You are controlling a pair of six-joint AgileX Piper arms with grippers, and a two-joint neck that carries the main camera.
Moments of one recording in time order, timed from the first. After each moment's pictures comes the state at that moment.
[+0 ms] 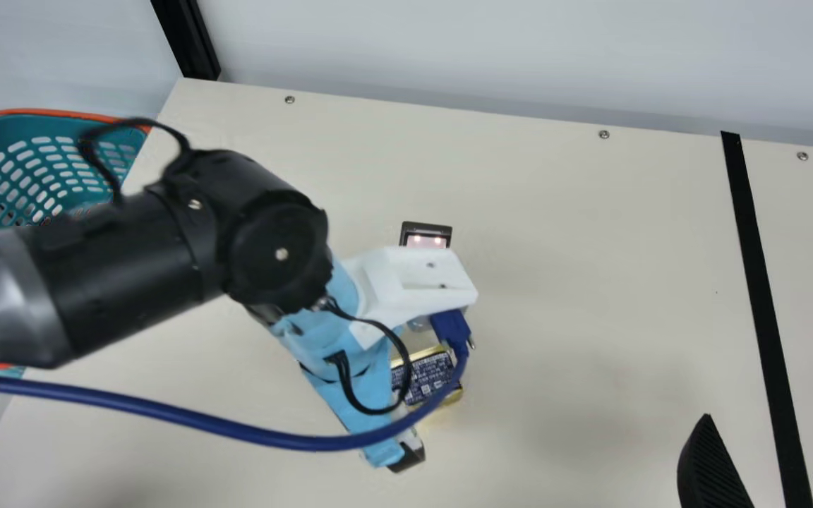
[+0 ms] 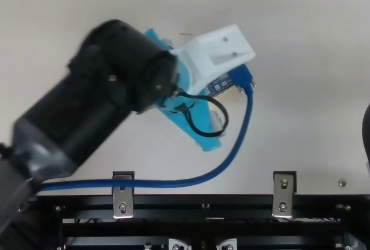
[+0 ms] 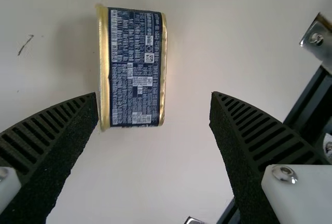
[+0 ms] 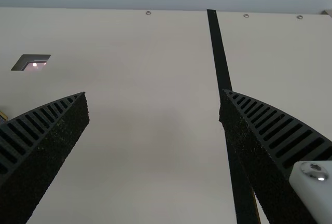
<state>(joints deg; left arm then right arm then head) -35.9 96.0 -72.0 -17.8 64.1 23.8 -4.0 13.5 -20.2 4.8 38.2 -6.5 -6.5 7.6</state>
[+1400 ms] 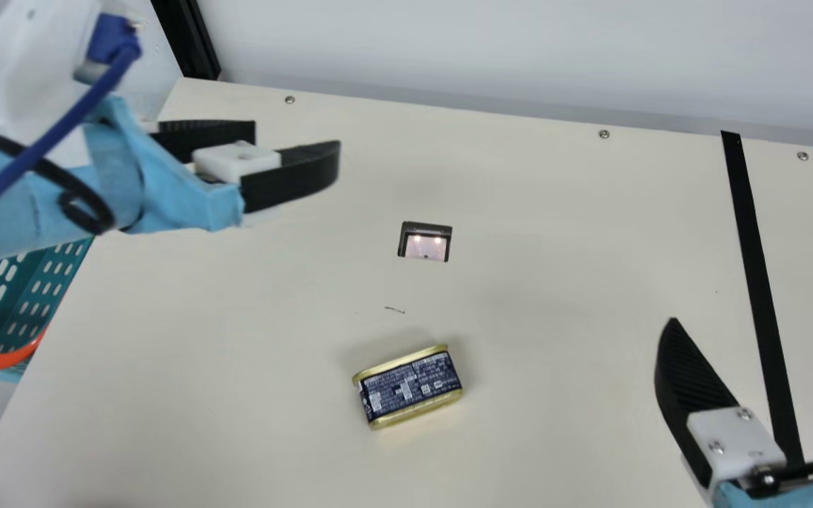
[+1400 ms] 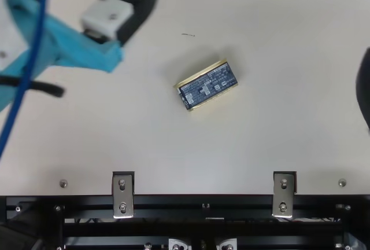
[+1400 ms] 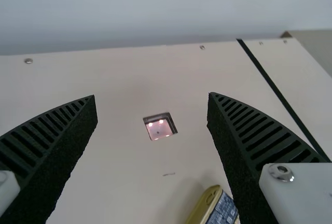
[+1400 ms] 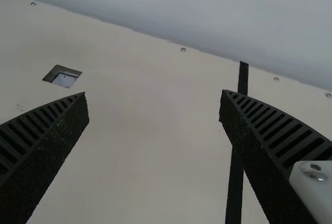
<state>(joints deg) -12.3 64.8 -52.8 -30.0 28.2 13.0 10.0 39.4 -36.8 0.4 29.6 -11.6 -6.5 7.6</state>
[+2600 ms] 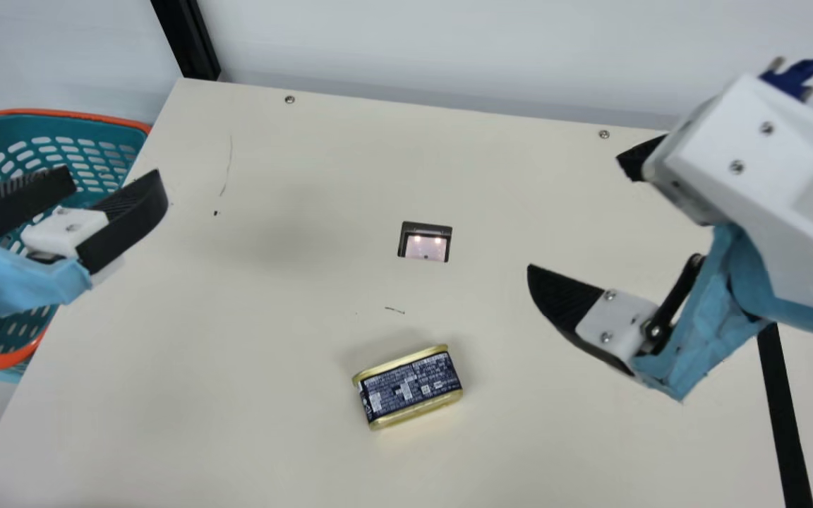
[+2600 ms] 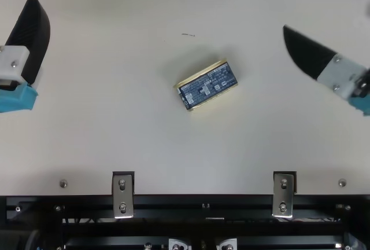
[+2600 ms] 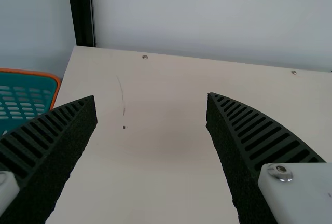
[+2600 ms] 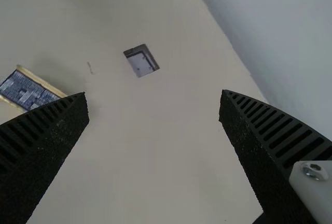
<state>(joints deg) 3.0 47.3 -32.5 -26.7 19.6 15.0 11.8 72.5 -67.4 24.0 51.6 -61.9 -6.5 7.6</state>
